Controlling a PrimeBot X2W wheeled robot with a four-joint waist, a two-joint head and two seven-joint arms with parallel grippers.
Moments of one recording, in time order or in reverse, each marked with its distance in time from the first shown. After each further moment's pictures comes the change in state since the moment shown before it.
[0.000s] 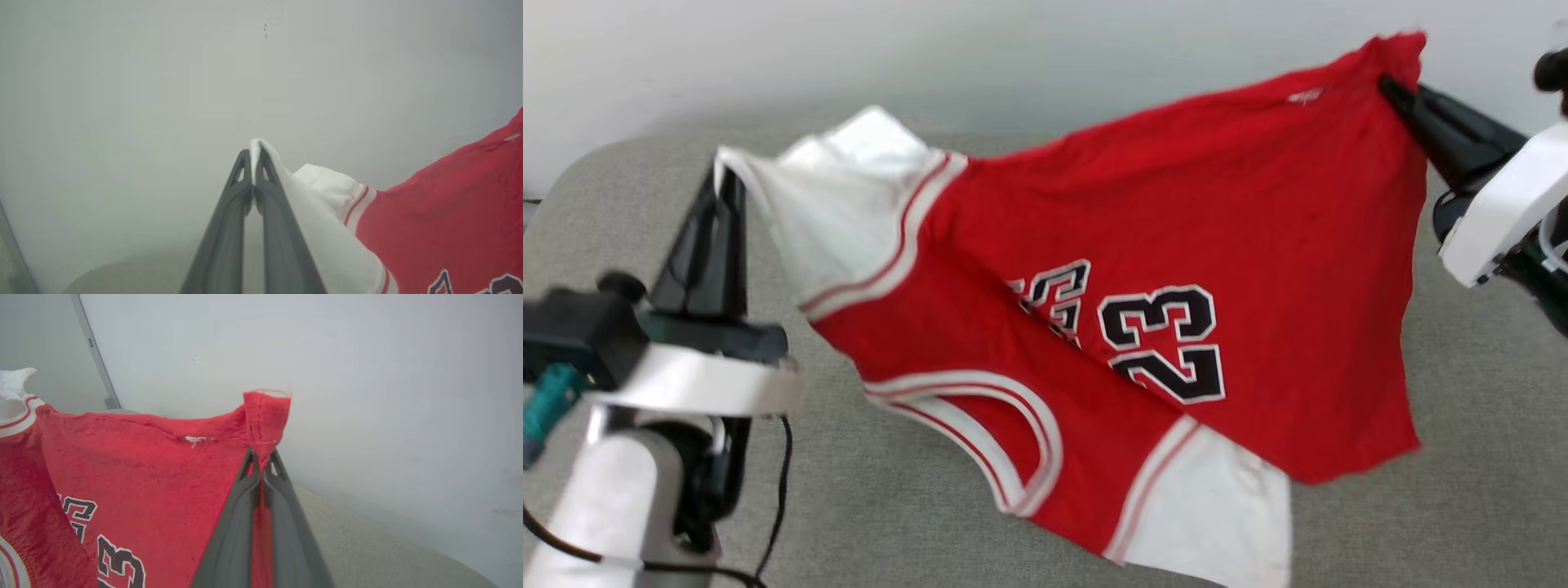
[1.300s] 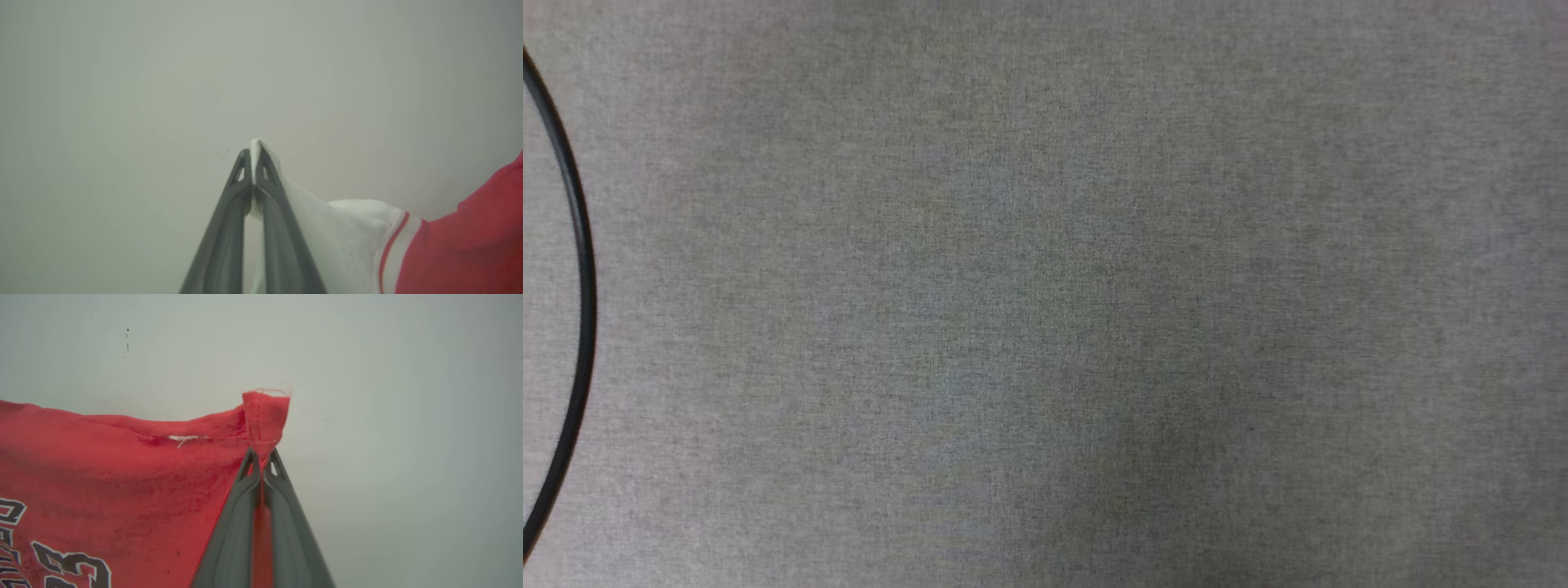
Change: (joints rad) left arm -1.487 0.052 -0.116 0.529 0.060 -0.197 0.100; right arm -0.878 0.174 -0.326 0.186 -0.348 0.000 0.086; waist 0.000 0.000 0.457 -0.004
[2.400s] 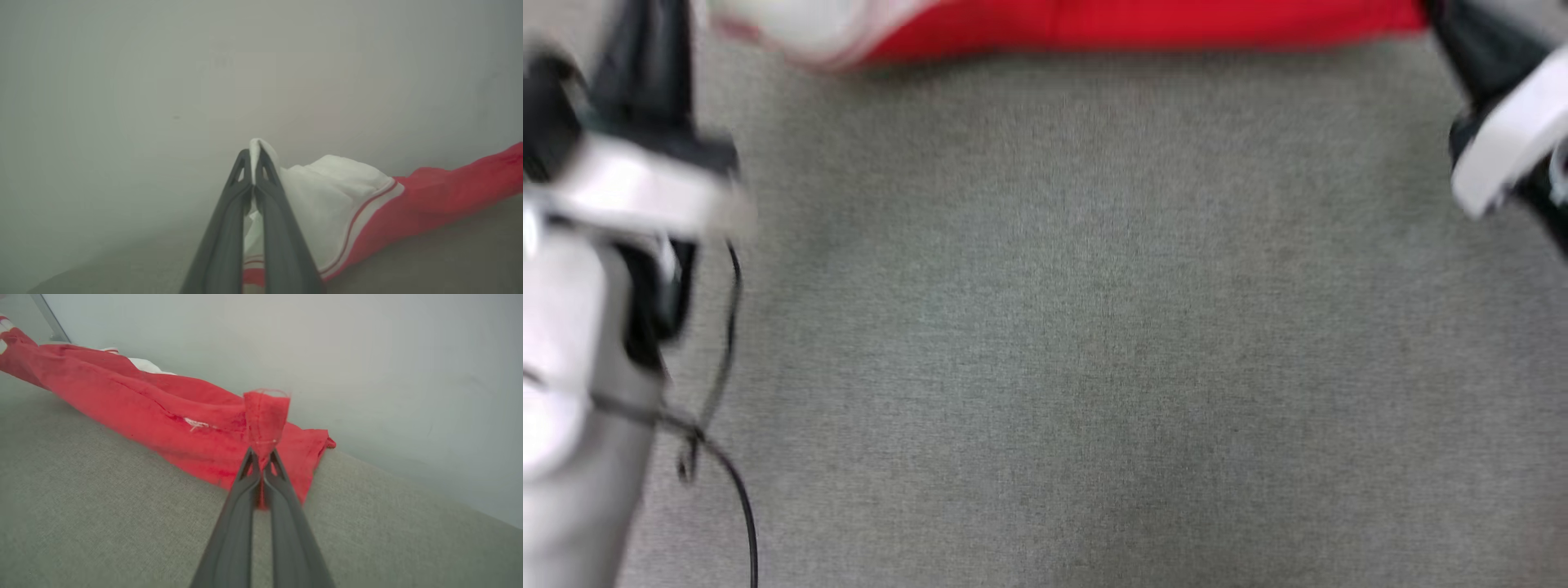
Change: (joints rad) left arm 1.013 0.053 -0.004 -0.191 -0.107 0.108 -0.204; right arm 0.650 -0.162 0.473 0.037 0.300 0.000 -0.262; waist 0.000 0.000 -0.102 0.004
